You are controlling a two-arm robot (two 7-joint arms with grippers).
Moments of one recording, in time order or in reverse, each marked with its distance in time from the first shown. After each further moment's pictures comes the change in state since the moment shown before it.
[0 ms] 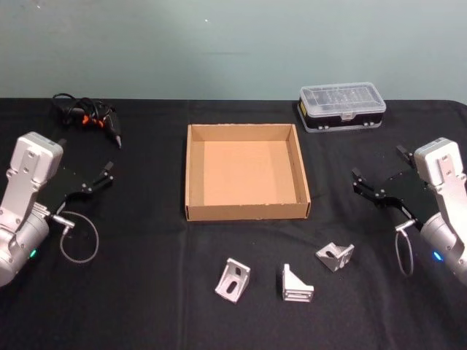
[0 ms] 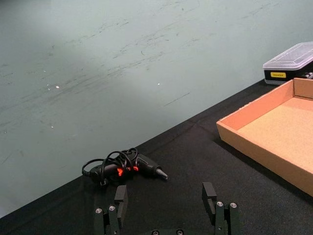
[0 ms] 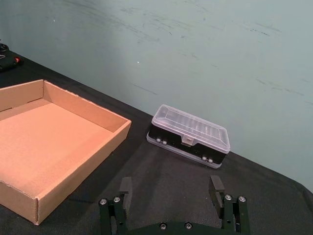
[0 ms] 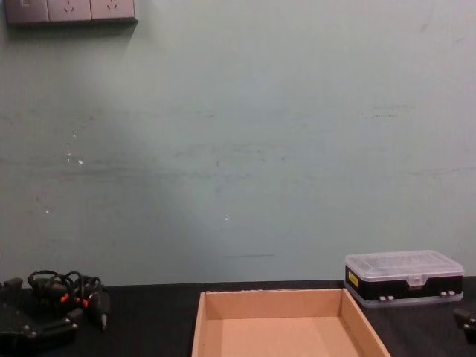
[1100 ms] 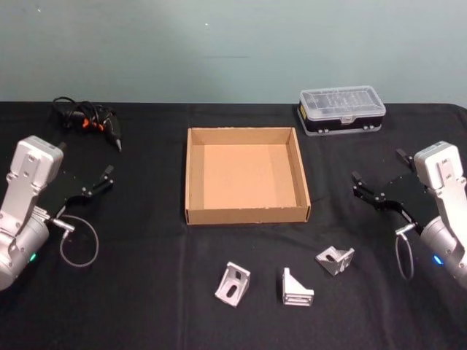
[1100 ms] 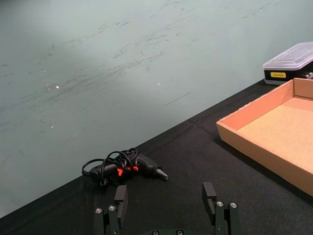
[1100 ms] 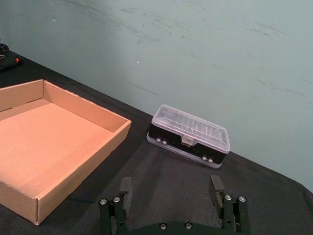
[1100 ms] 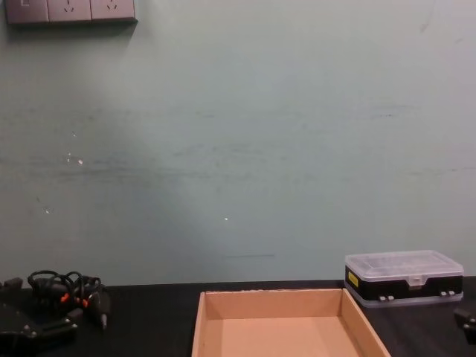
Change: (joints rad) left arm 0.000 0.000 0.000 0.000 0.000 0.000 0.000; right arm 0.000 0.000 0.000 0.000 0.000 0.000 0.000
